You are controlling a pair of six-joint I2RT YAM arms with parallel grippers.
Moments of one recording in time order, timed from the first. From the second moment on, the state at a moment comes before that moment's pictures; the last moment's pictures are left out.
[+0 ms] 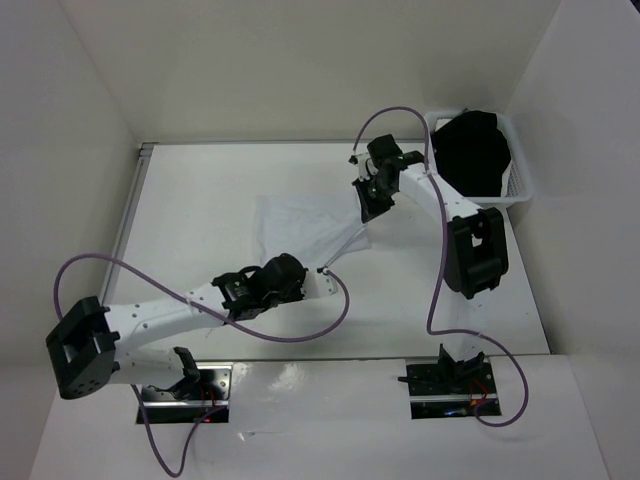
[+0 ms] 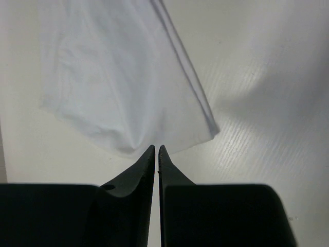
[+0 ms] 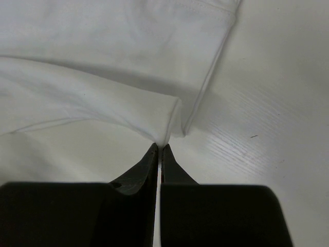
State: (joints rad) left arm -0.98 1.27 0.74 -0.30 -0.27 0.55; right arm 0.33 1.96 1.66 -0.85 -0.22 -0.06
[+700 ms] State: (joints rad) left arm -0.92 1.19 0.62 -0.27 -0.27 0.57; right arm 0.33 1.87 1.61 -0.85 -0.23 -0.07
